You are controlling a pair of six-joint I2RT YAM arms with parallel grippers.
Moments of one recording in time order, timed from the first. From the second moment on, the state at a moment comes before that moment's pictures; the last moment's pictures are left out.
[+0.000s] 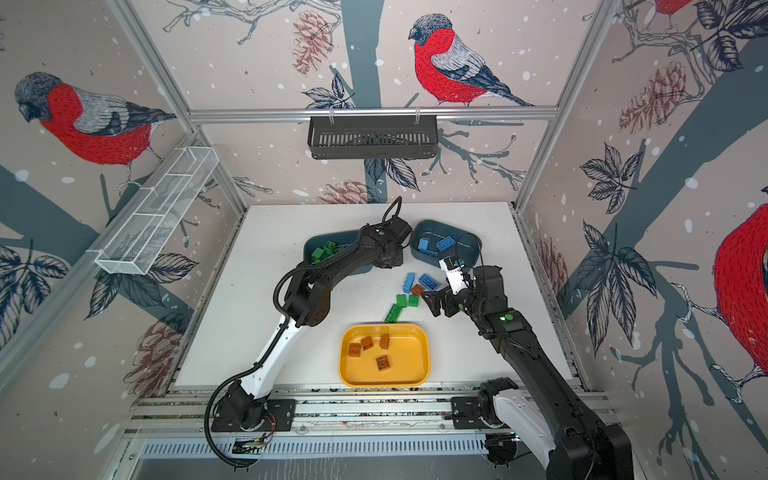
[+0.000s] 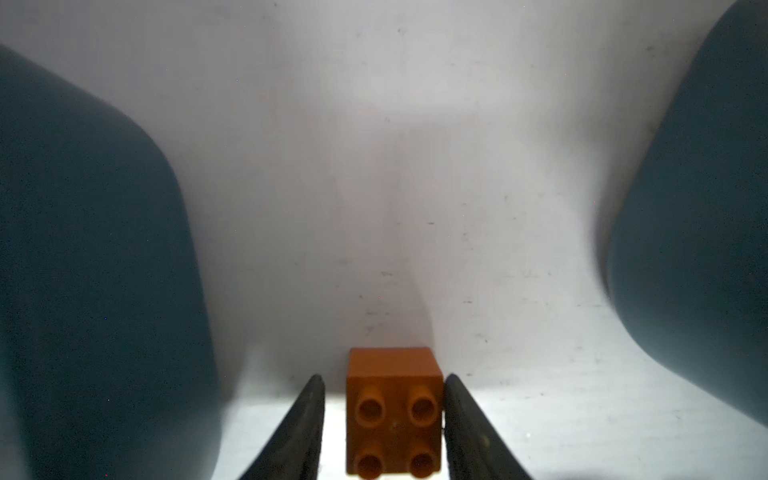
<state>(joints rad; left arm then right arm) -0.72 2.58 2.35 -0.95 -0.21 -0.68 0.23 0.91 0.57 -0.26 -0.47 -0.08</state>
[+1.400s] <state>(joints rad) -0.88 1.76 1.61 -1.17 0.11 -0.52 0.25 0.91 0.57 -0.21 -0.53 -0.08</state>
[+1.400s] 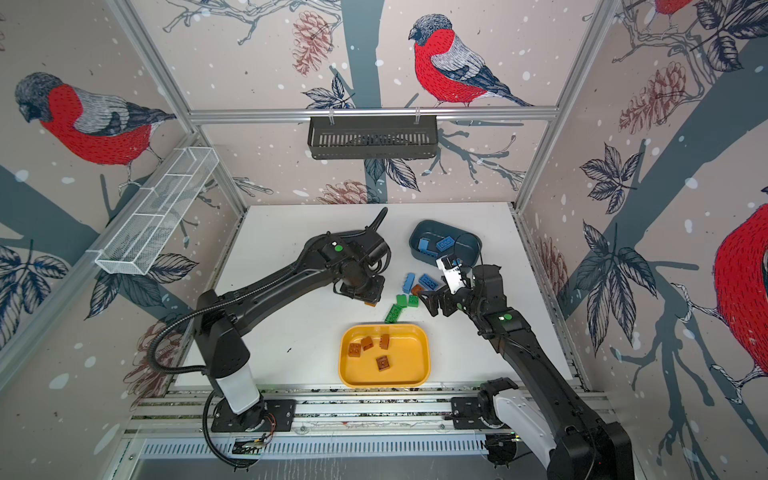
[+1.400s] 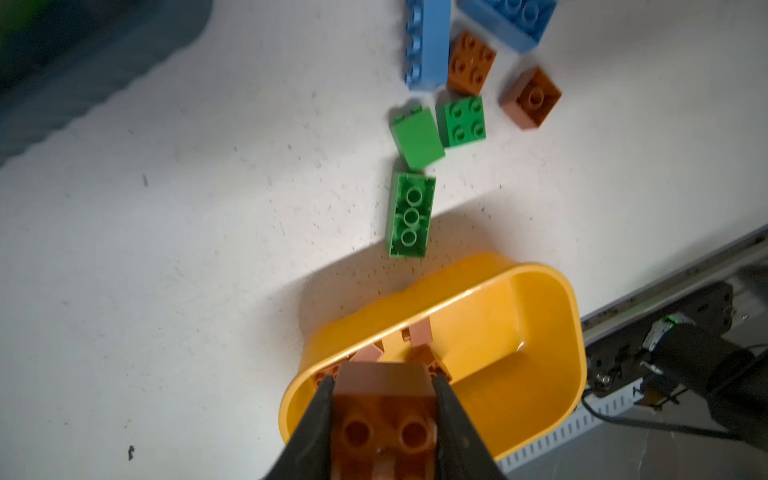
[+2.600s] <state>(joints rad) -0.65 1.50 1.32 -0.97 0.26 -0.44 0.47 1.15 0.71 -0.29 -0.37 0.31</state>
